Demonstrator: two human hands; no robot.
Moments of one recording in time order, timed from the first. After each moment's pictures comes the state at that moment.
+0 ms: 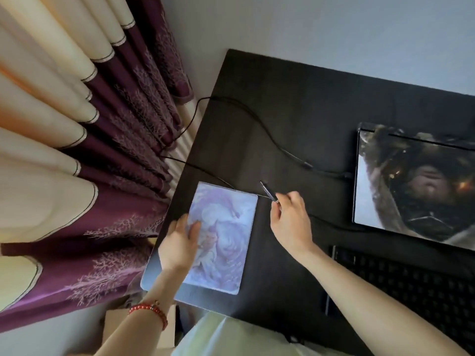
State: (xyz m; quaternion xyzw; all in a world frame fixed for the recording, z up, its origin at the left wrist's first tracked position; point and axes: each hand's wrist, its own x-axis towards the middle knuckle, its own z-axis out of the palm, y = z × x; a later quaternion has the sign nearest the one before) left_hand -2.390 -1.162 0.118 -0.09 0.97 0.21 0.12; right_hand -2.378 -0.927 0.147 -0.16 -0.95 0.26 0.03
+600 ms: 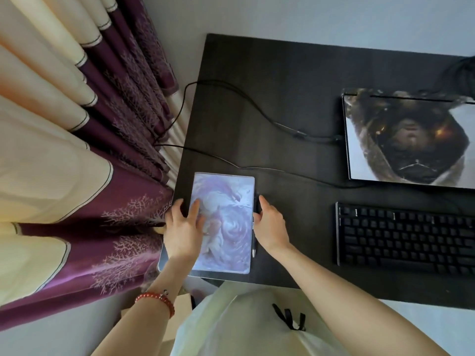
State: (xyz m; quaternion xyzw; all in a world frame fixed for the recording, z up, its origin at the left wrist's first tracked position) left_hand -2.373 -1.191 0.121 0.07 0.98 0.14 0.09; right_hand -2.326 -1.011 0.126 -0.30 -0.86 0.39 -0.15
